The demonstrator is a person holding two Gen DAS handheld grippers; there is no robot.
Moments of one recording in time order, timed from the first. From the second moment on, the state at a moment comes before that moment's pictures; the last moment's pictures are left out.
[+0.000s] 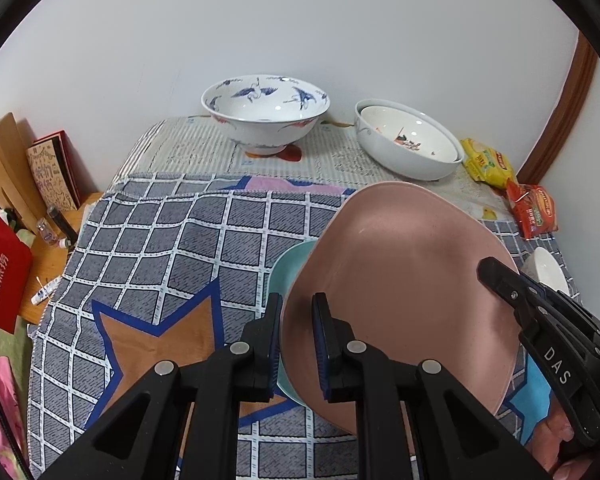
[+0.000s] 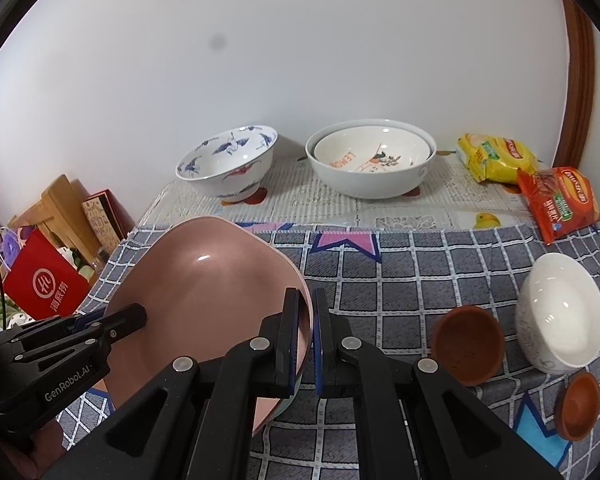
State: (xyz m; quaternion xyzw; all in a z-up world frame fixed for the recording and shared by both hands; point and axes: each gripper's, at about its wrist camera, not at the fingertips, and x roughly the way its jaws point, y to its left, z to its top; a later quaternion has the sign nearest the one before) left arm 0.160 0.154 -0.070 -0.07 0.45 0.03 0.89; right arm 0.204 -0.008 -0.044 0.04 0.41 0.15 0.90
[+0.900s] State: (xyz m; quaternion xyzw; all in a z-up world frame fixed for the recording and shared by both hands) left arm 0.183 0.161 -0.113 -0.06 0.50 0.04 0.86; right arm 0.252 0.012 -0.099 0.02 0.47 0.17 0.87
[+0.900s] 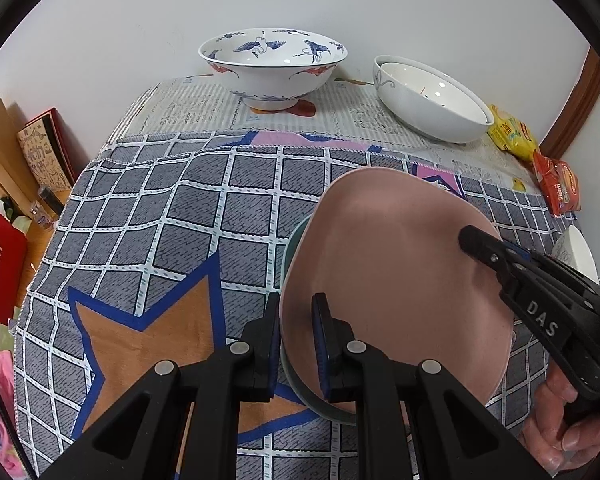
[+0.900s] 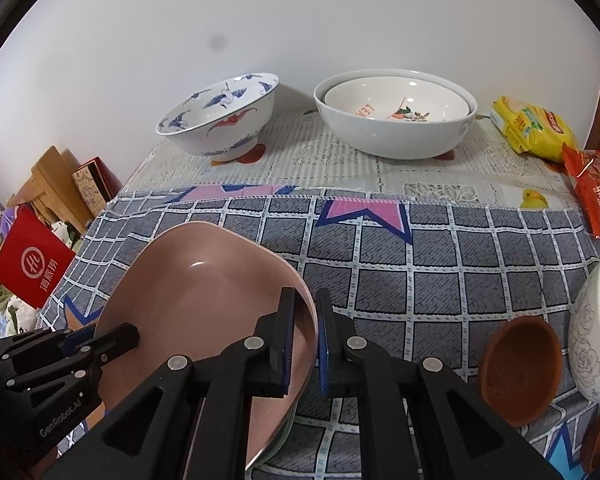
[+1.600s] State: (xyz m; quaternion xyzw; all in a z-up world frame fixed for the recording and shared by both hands) left arm 0.175 0.153 -0.116 -0.03 0.51 0.04 0.86; right arm 0.215 -0.002 -0.088 0.04 0.47 0.19 0.86
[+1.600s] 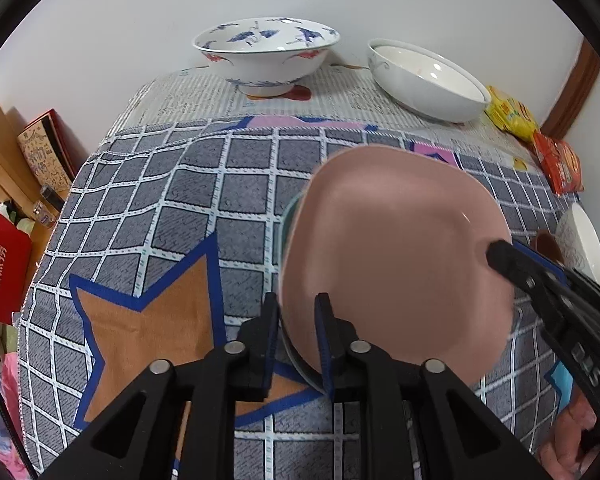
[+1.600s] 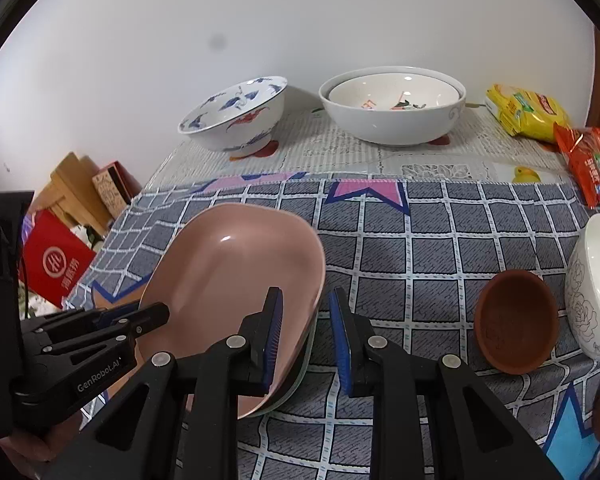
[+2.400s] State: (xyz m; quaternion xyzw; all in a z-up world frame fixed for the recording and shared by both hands) left arm 0.154 0.100 -0.054 -0.02 0.46 -0.01 0.89; right arm 0.169 -0.077 -0.021 0.02 0.42 0.16 0.90
